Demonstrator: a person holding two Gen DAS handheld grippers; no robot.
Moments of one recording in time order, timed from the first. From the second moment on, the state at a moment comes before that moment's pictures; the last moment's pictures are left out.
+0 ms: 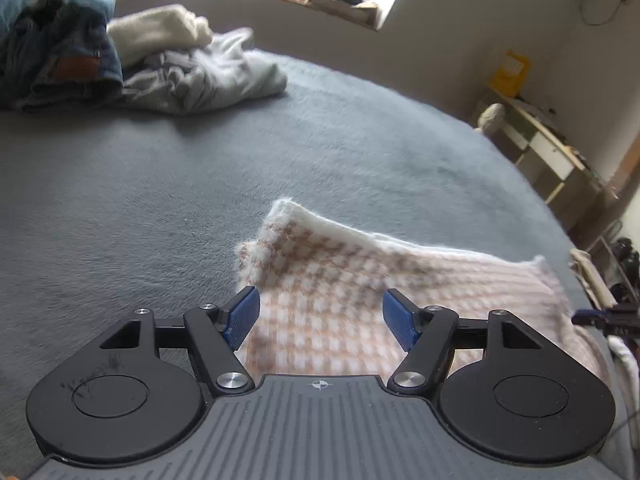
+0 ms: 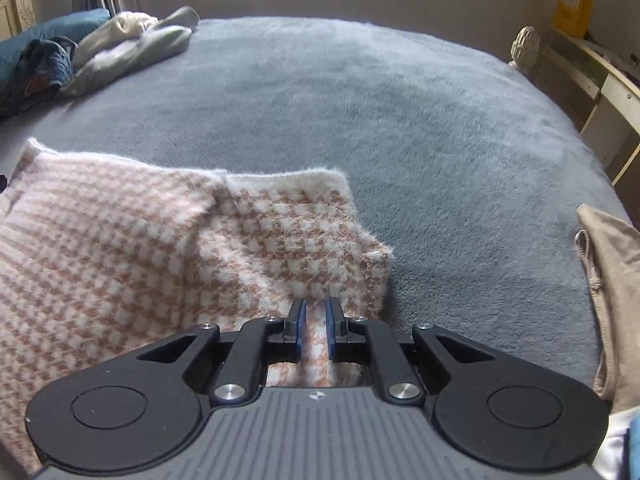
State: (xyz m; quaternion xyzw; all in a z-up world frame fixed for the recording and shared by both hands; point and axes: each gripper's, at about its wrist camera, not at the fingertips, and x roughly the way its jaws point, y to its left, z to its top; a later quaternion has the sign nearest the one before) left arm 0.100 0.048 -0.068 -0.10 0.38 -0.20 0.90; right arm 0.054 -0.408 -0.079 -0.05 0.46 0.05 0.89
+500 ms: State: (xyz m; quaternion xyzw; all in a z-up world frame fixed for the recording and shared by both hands) left arm 0.009 0.062 -0.123 -0.01 0.46 -0.22 0.86; right arm 0.010 -0.420 -0.104 -0.04 0.51 0.08 0.85
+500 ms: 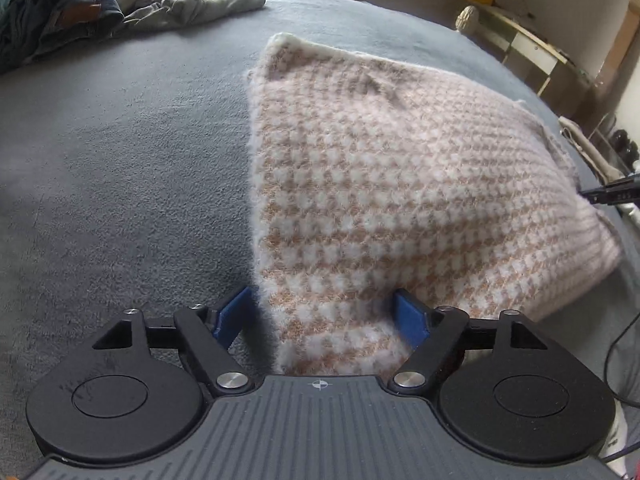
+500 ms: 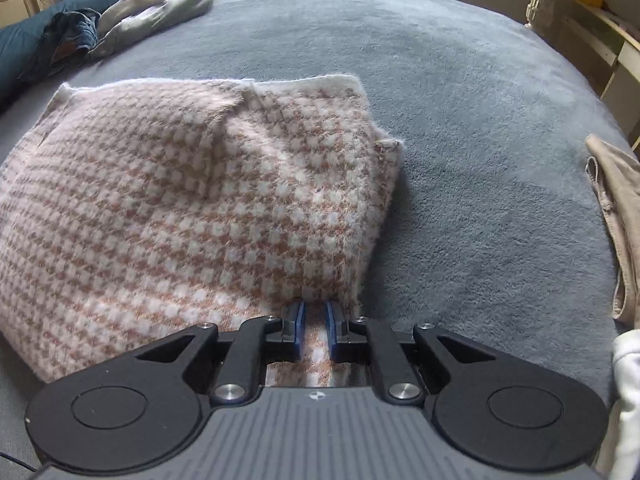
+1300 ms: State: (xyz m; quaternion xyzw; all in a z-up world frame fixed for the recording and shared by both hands) left arm -0.023 -0.005 -0.109 0.04 0.45 -0.30 0.84; right arm -0.051 -0.383 -0.109 -0.14 0.56 0.12 0.81
